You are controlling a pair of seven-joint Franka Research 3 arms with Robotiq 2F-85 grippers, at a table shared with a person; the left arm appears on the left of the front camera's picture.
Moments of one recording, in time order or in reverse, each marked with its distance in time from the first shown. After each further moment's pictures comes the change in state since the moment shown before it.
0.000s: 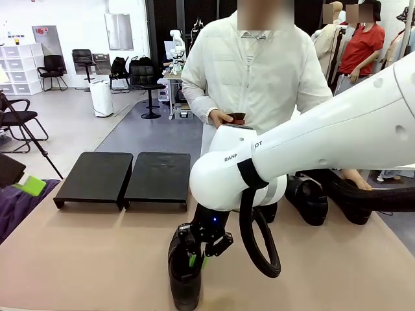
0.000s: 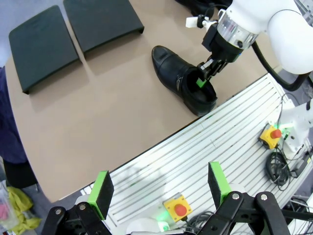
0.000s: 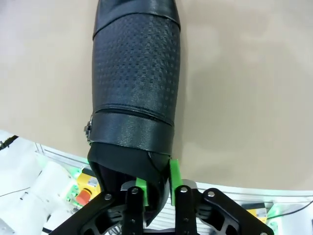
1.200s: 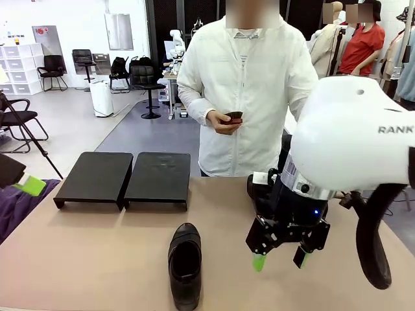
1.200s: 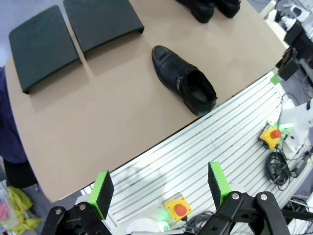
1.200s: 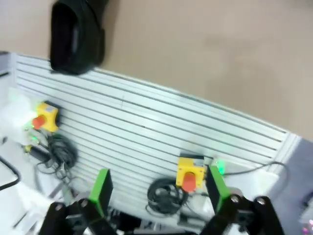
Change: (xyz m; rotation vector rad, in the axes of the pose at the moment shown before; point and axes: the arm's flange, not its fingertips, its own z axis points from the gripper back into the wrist) left arm 0.000 0.000 0.000 0.000 0.001 0.000; right arm -0.124 -0.113 0.124 -0.058 -0.006 0.206
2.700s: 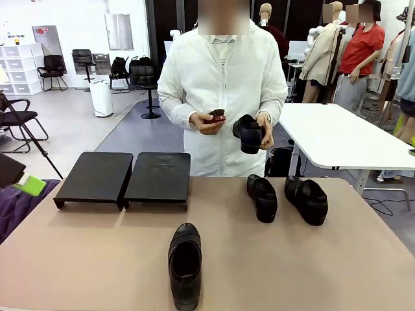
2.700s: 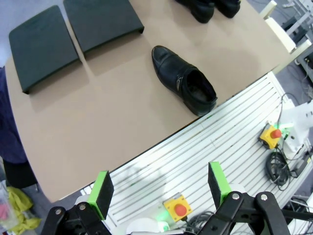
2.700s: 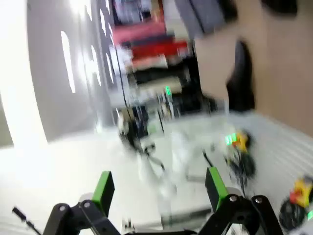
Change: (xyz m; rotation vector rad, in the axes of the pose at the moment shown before) left arm 0.000 0.000 0.000 0.000 0.000 0.000; right arm 0.001 -0.366 0.166 1.270 -0.259 -0.313
